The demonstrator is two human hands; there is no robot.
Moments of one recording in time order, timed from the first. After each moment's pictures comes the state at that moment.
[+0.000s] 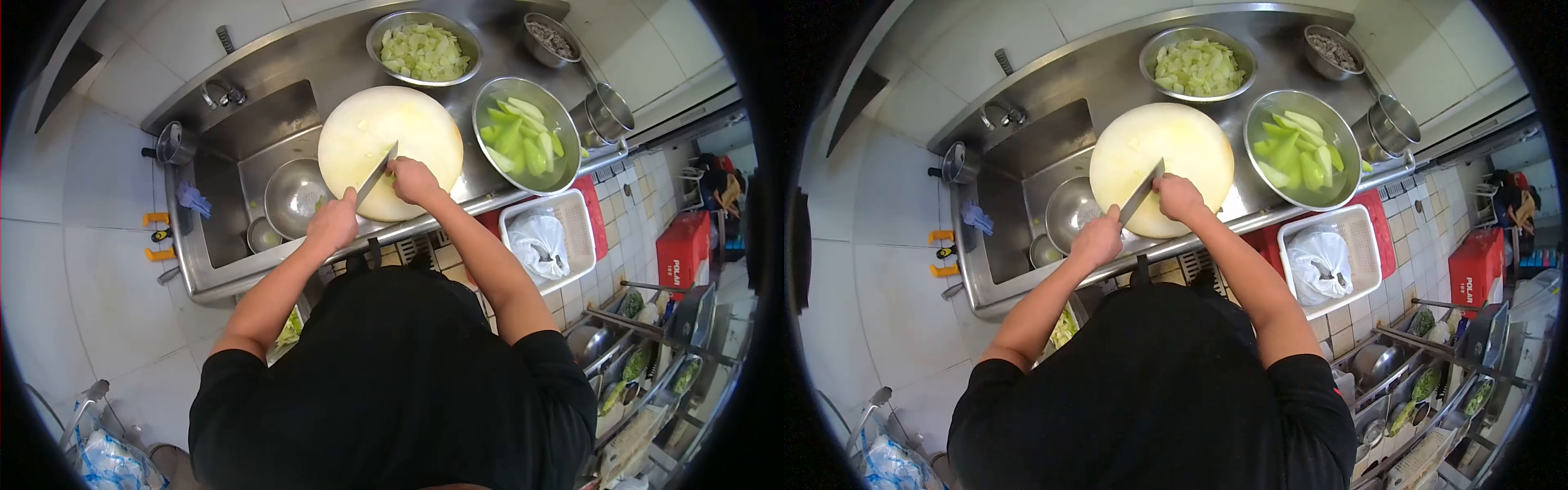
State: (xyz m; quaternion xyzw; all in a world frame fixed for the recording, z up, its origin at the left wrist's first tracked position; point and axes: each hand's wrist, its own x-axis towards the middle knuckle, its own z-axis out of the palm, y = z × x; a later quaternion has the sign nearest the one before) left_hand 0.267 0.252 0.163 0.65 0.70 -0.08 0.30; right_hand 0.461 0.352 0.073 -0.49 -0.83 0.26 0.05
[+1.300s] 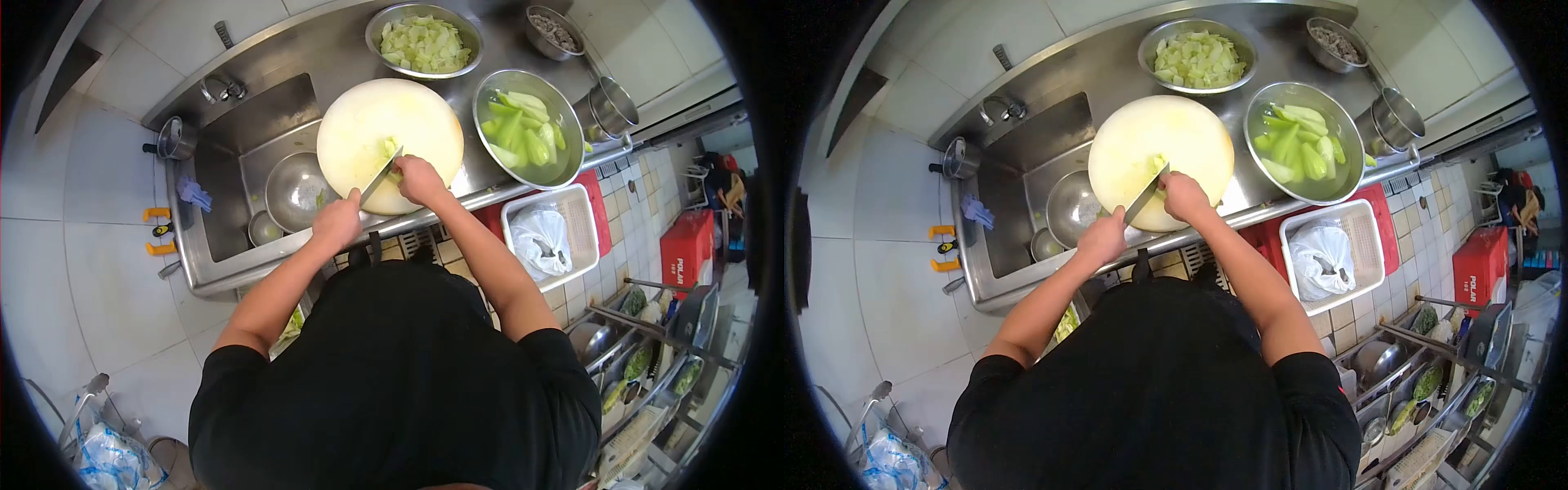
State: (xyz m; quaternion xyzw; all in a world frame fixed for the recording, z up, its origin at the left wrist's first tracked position) left_hand 0.281 0.246 0.162 0.66 0.69 -0.09 0.27; right_hand 0.475 0.341 0.073 -0.51 -0.80 0.30 0.13
